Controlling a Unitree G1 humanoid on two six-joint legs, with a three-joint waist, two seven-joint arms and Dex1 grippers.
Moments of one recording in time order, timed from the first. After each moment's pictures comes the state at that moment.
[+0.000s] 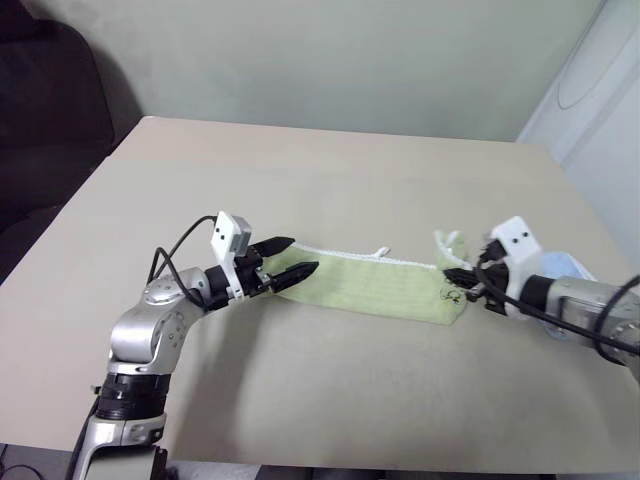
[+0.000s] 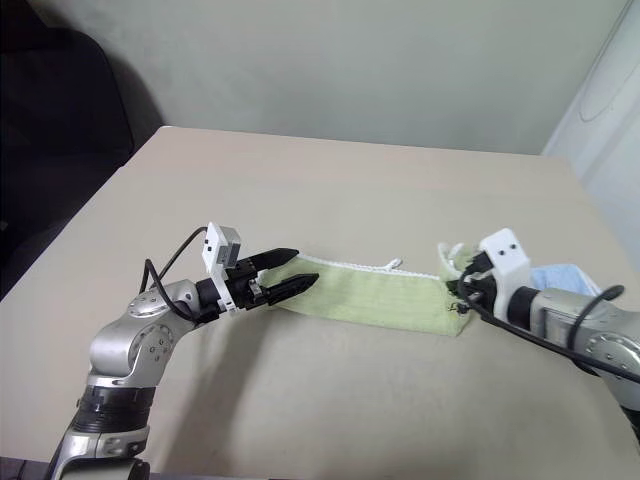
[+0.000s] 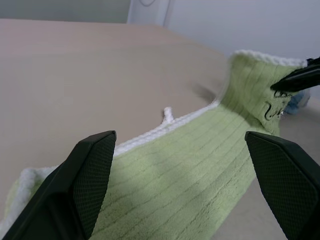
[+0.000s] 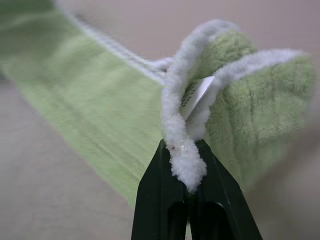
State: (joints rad) left arm -0.37 0.52 0.10 -0.10 -0.56 0.58 -0.87; right arm -0.36 -0.91 0.02 -0.48 1.01 1.04 0.22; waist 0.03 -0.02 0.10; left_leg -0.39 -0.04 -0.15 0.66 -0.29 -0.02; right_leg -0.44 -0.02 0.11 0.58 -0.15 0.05
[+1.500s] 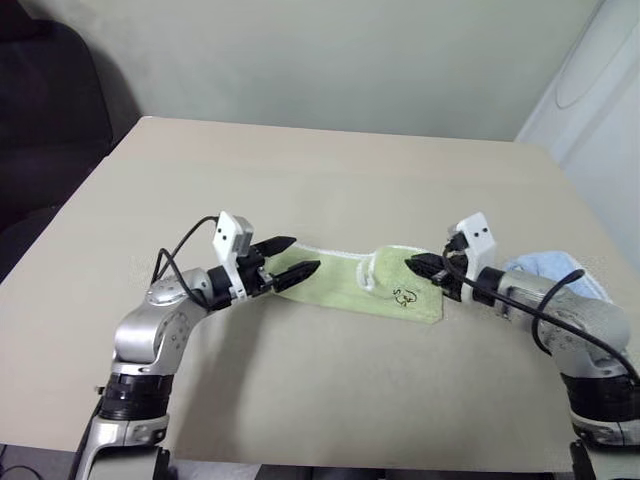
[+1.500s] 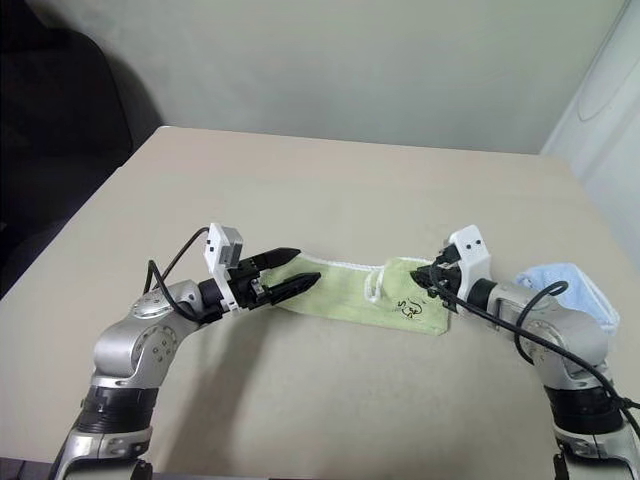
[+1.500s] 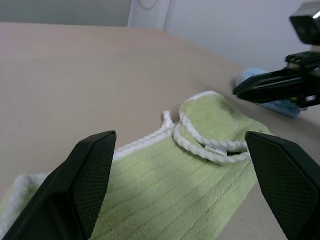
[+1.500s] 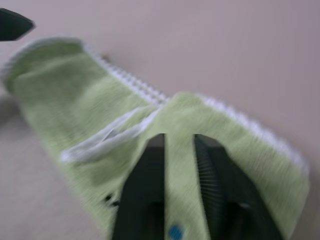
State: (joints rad) left arm -0.37 0.51 0.09 -0.10 -0.56 0.57 -0.85; right arm -0.37 -0.58 0.04 -0.26 0.58 0.82 0.44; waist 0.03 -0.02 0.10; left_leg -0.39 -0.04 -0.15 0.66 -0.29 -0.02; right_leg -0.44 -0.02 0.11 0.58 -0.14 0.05
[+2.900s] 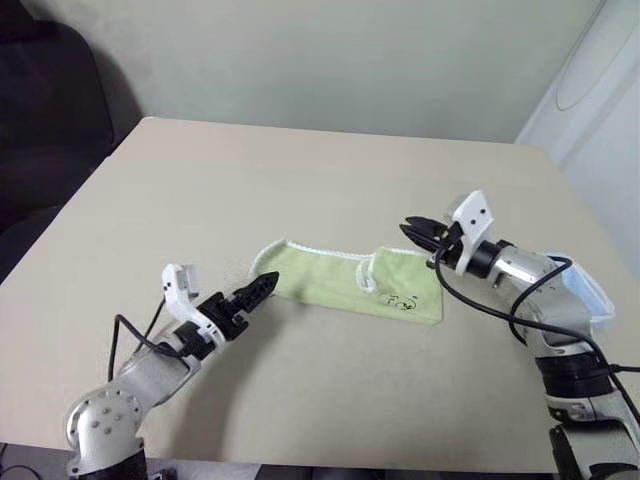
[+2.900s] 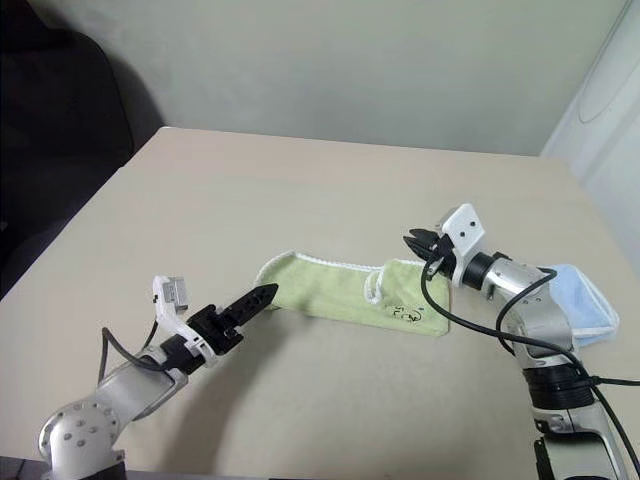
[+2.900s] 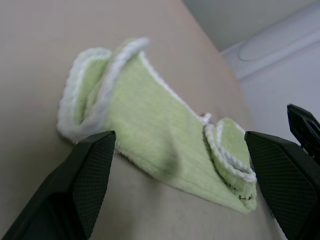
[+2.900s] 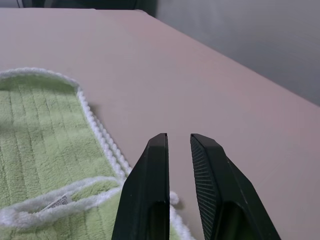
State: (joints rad) left arm -0.02 0.32 0.47 -0.40 -1.42 1.00 0.14; right arm -0.46 -0.52 0.05 -0.08 0.29 0.34 0.68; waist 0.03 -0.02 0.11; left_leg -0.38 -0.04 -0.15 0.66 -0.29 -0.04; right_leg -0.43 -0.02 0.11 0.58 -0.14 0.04
